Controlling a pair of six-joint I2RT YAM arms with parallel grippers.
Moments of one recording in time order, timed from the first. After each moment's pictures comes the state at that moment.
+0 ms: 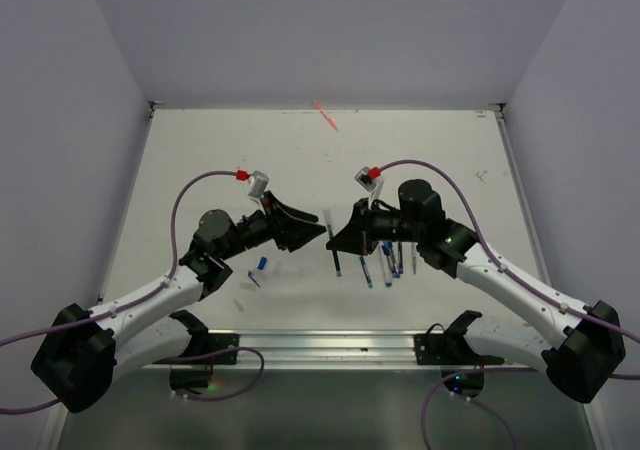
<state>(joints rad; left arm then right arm) -0.62 1.00 0.43 0.67 0.48 -0.72 0.69 1.08 0.80 -0.10 -0.59 0.53</state>
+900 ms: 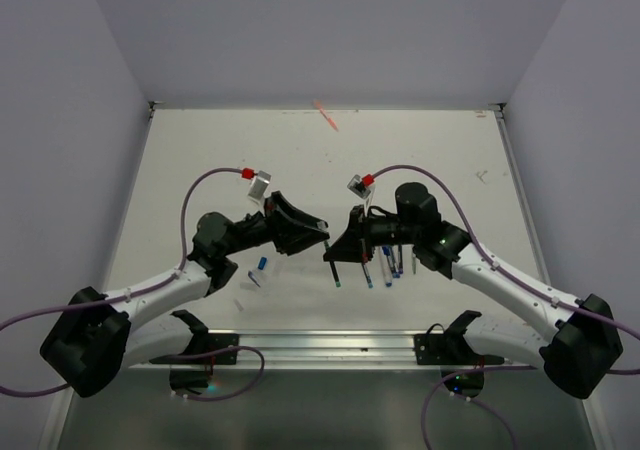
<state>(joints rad) -0.62 1.11 0.42 0.99 0.68 -0.85 0.69 1.09 0.75 -0.01 -0.78 0.53</state>
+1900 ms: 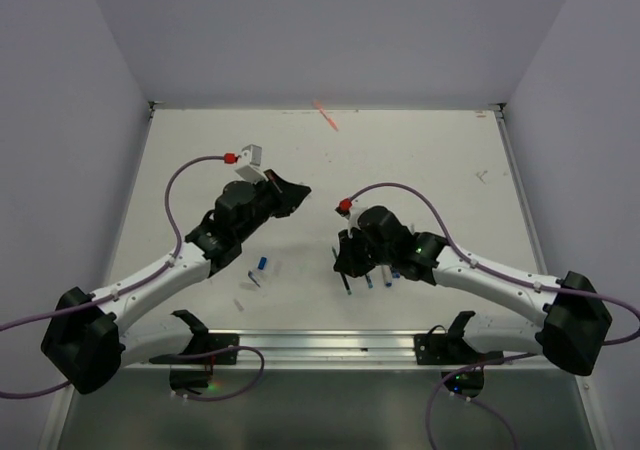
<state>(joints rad) -0.65 1.13 0.67 0.29 -0.01 -0.85 0.91 1.18 0.76 -0.30 -0.16 0.43</state>
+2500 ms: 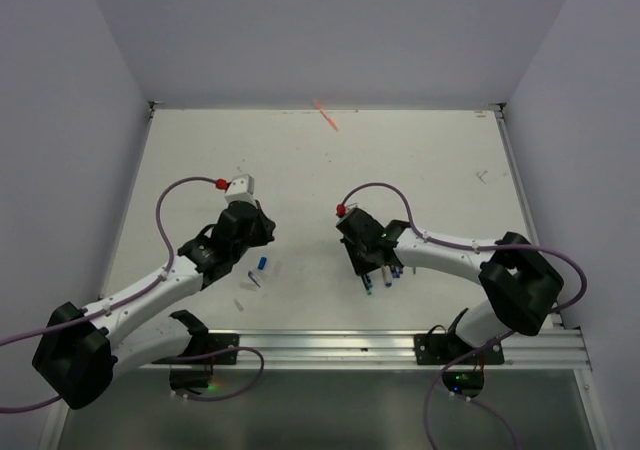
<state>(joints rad) -0.64 1.03 0.59 -0.12 -0.29 -0.67 0.88 1.51 0.85 -0.49 0.16 0.46</state>
